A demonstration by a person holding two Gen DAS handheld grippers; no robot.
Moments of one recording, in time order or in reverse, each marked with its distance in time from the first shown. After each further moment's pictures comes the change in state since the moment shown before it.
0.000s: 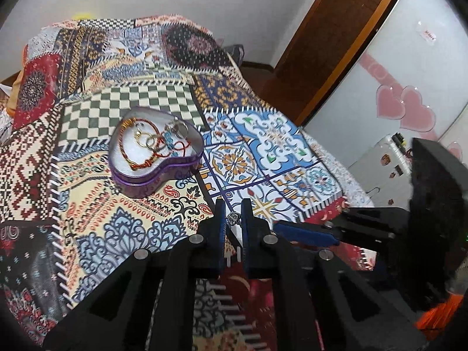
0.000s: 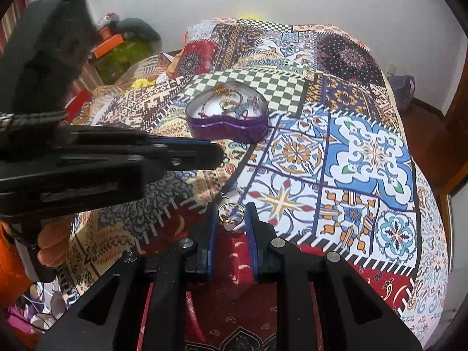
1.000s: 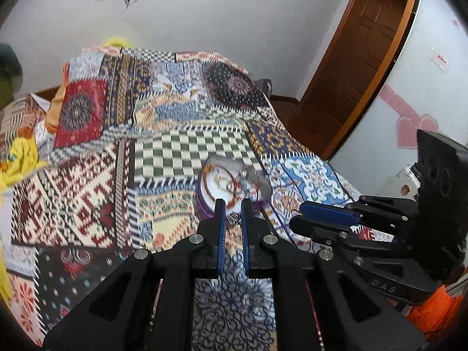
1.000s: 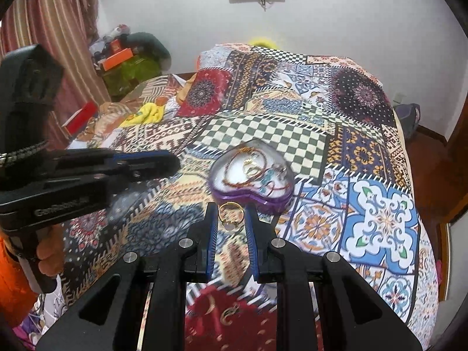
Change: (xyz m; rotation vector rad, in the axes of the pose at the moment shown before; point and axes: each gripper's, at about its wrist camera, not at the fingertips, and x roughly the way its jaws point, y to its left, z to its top) left arm -0.056 0.052 0.015 -0.025 -0.170 0.132; right arm 0.007 0.025 0.058 -0.044 -0.102 -0.002
